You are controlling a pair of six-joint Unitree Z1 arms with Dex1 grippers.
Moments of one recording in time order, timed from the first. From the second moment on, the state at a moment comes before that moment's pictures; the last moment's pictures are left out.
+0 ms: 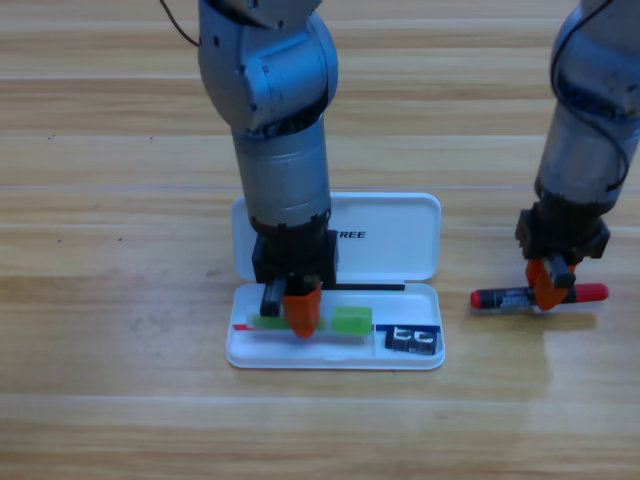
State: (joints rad) arm 0 -0.84 2.27 -1.84 1.11 -0.09 0.77; arm 1 0.61 2.18 -1.61 1.04 0.05 -1.03
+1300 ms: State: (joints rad) arm 0 -0.84 2.27 -1.82 1.11 -0.09 0.76; arm 1 0.71 2.00 -1.70 1.11 0.11 -0.85
